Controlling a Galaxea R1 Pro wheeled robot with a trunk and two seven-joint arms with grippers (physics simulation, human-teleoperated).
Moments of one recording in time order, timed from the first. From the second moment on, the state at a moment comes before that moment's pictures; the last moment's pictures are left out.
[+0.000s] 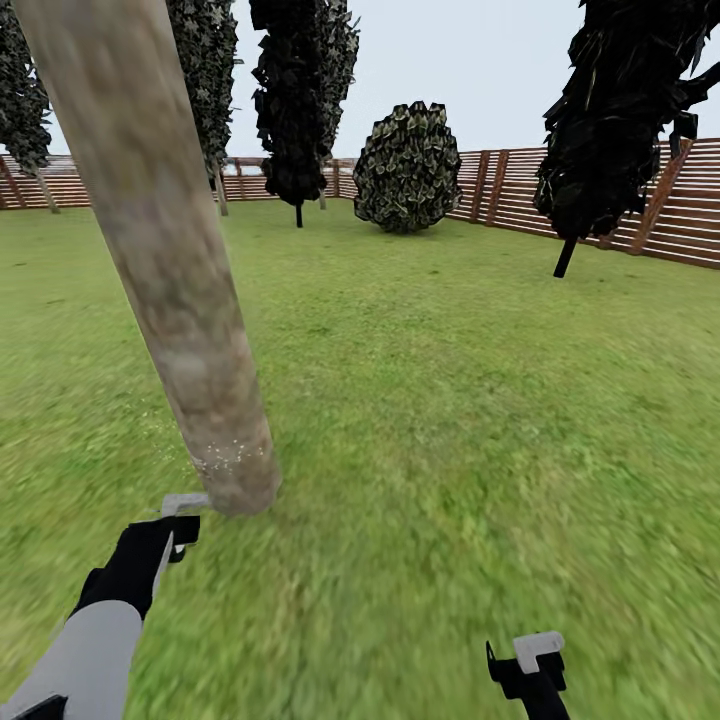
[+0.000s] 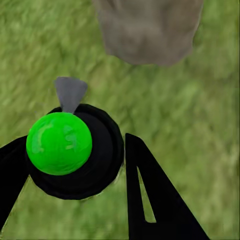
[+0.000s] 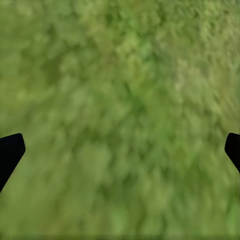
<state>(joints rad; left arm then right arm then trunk) -0.71 0.05 0.49 -0.70 -0.47 0.46 -0.10 -0.41 -0.05 -0.26 -0.20 0.48 -0.48 -0.16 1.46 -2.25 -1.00</state>
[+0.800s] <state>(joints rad) -0.84 0.02 0.38 -0.69 -0.47 0.53 -0.11 -0.41 -0.05 -0.26 -0.20 0.48 -0.48 -0.16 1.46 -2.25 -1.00</state>
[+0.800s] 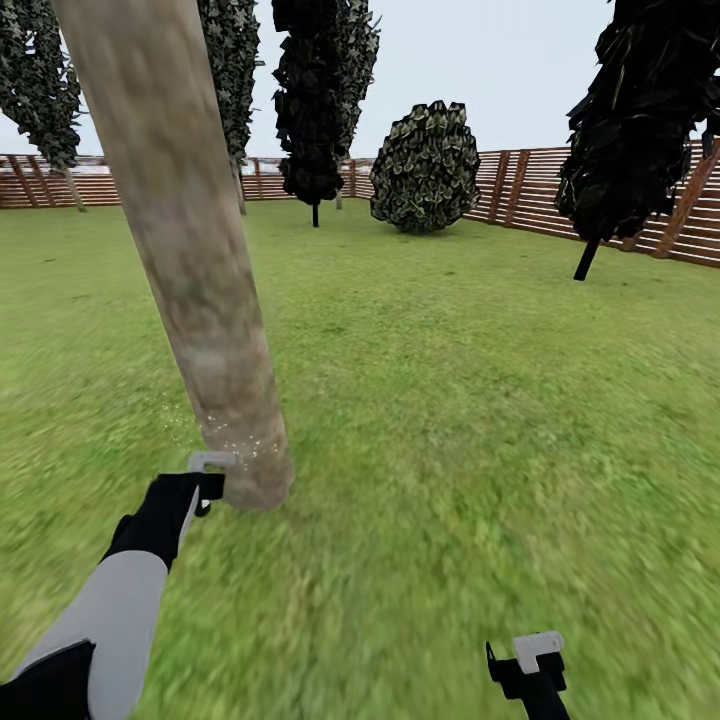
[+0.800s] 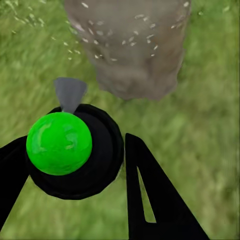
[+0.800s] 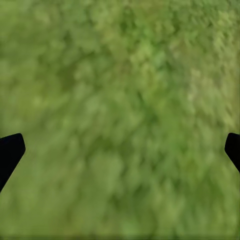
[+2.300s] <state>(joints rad) -0.84 0.03 0.39 -0.80 -0.47 0.56 -0.11 -0.41 -0.05 -0.26 -0.20 0.48 -0.48 -0.16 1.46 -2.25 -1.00</state>
